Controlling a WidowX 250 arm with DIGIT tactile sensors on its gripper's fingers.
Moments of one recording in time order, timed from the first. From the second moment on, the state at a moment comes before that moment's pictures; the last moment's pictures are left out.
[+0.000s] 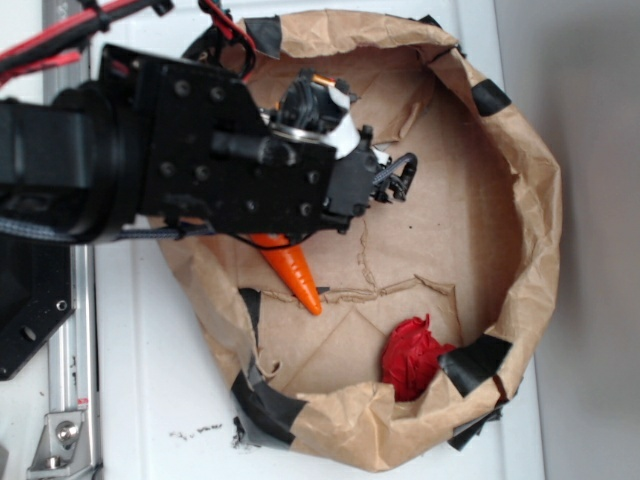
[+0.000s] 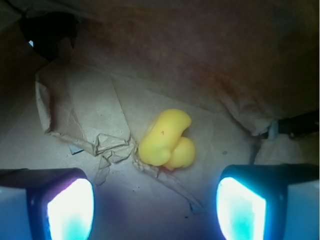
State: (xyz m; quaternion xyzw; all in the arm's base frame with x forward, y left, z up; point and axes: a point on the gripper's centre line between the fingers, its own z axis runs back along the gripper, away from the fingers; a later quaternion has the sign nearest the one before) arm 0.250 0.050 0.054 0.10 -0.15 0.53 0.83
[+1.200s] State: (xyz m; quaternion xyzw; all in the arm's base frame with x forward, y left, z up) arm 0.255 0.087 0.031 0.13 -0.16 0.53 0.82
